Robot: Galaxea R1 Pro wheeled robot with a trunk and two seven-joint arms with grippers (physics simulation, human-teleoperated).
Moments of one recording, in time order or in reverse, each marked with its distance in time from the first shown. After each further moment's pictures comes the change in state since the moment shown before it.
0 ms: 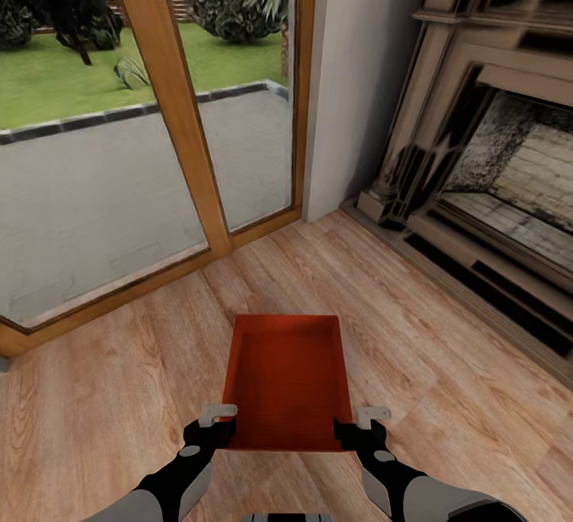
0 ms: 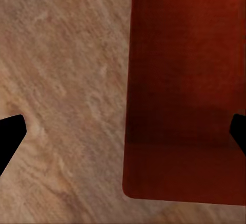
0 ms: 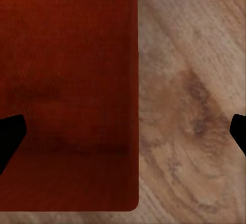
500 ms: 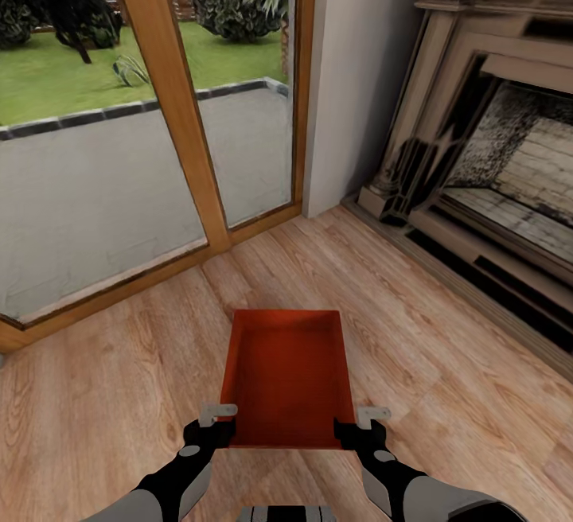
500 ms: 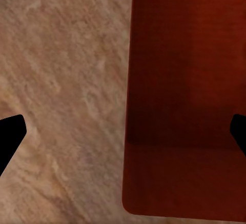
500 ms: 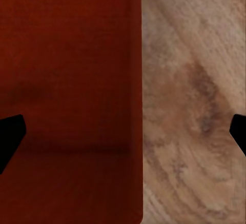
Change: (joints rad) left arm 0.000 0.001 0.000 -0.001 0.000 -0.002 0.000; right arm 0.000 0.000 0.000 -0.001 -0.001 -0.002 0.000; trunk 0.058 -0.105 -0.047
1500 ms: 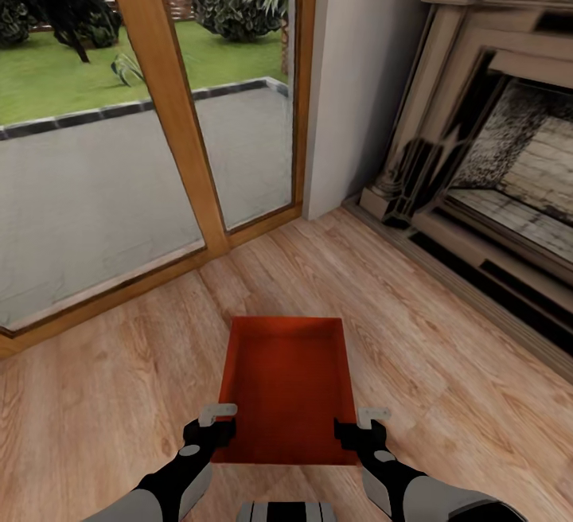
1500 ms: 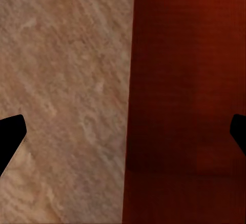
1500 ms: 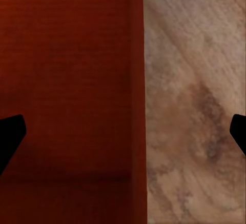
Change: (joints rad) left arm 0.000 0.000 0.002 -0.002 0.000 0.000 0.003; right arm 0.000 0.000 0.000 0.000 -0.009 -0.002 0.000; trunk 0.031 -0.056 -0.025
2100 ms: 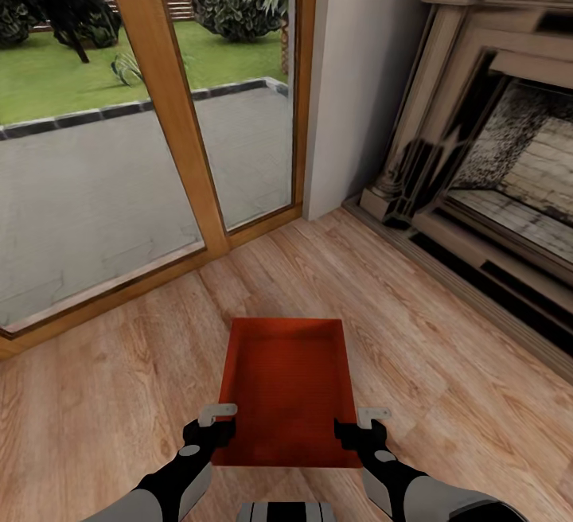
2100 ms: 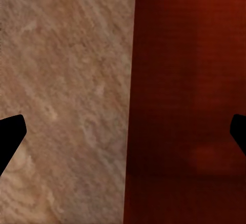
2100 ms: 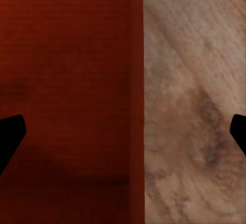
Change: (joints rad) left arm 0.000 0.000 0.000 0.000 0.000 -0.001 0.002; right arm 0.000 -0.002 0.000 0.000 0.013 -0.001 0.000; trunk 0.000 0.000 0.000
